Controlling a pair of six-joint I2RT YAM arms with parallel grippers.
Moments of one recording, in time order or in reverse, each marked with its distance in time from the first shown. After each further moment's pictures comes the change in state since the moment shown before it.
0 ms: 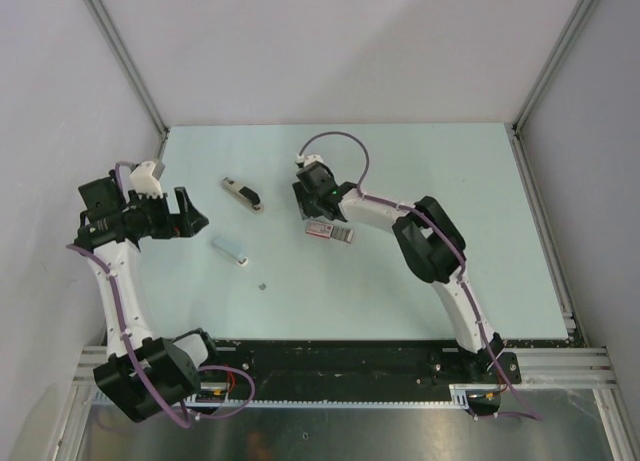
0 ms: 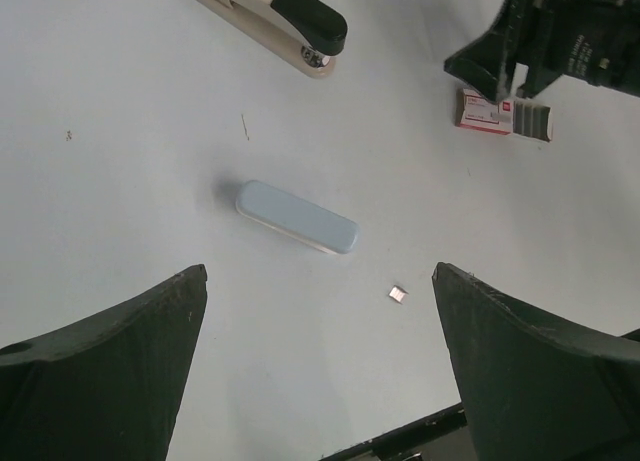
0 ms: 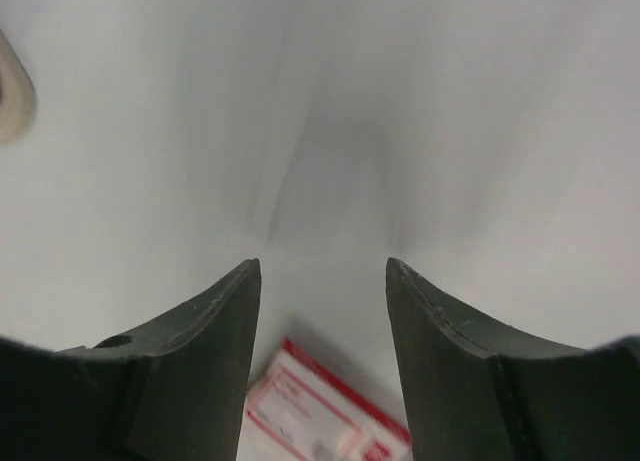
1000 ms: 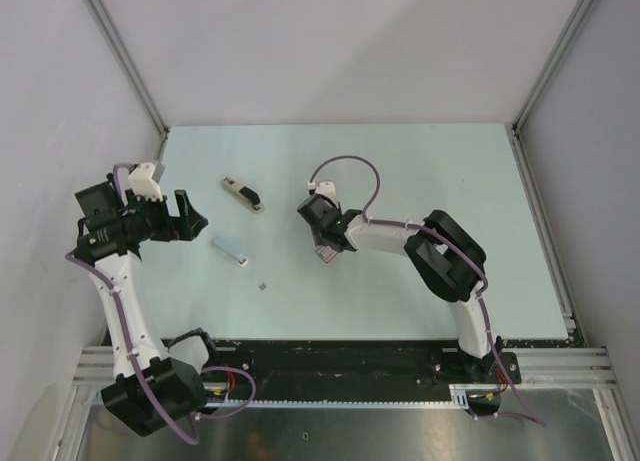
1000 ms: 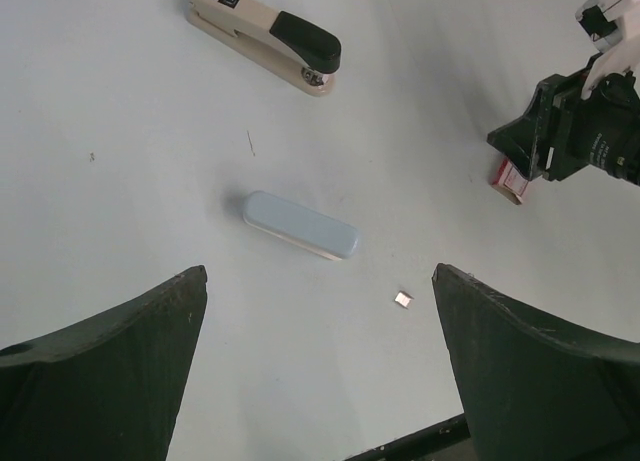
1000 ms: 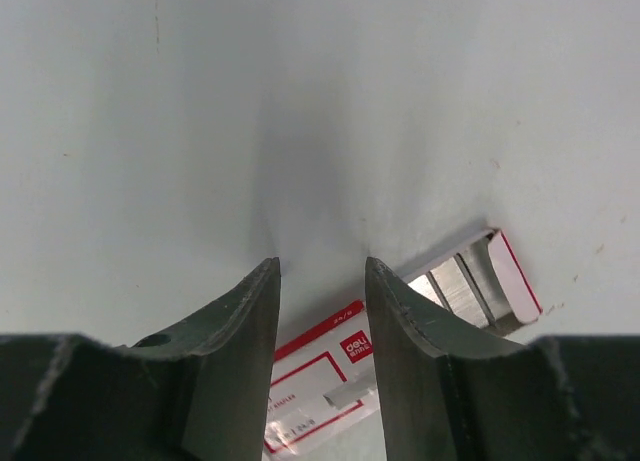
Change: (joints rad) left arm 0.000 -0.082 -0.004 -0.001 0.004 0.018; right arm 0.105 -0.253 -0.406 0.005 0.228 0.177
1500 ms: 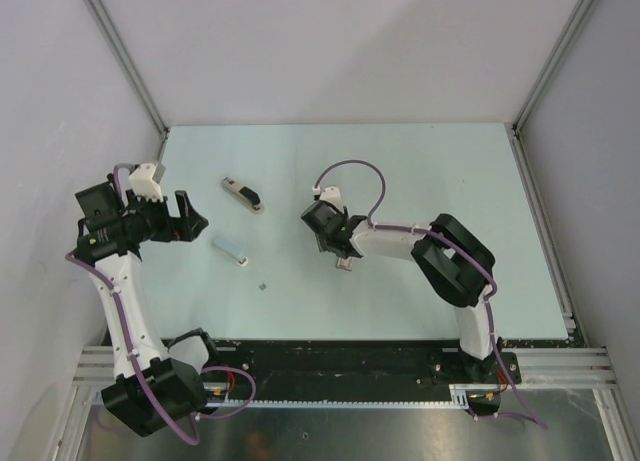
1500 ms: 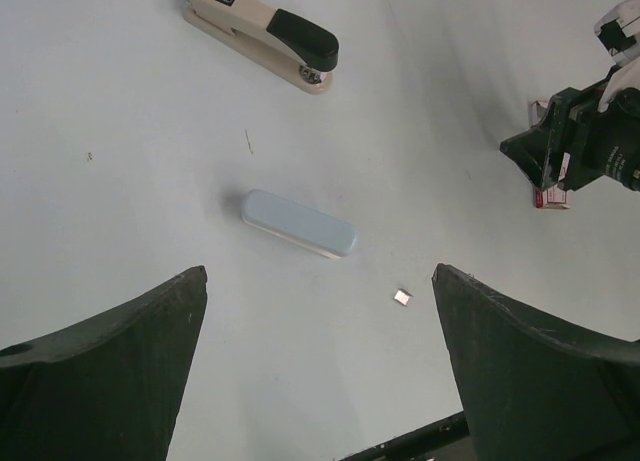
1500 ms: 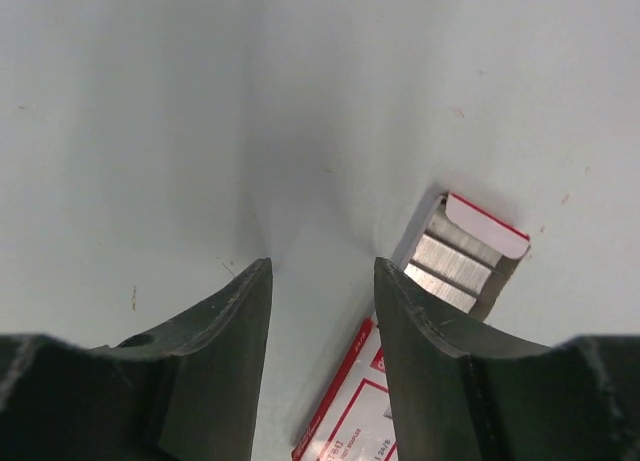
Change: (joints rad) left arm 0.000 -0.004 0.000 -0.008 0.003 0.008; right arm 0.024 -0.068 -0.095 -0.012 0.066 0.040
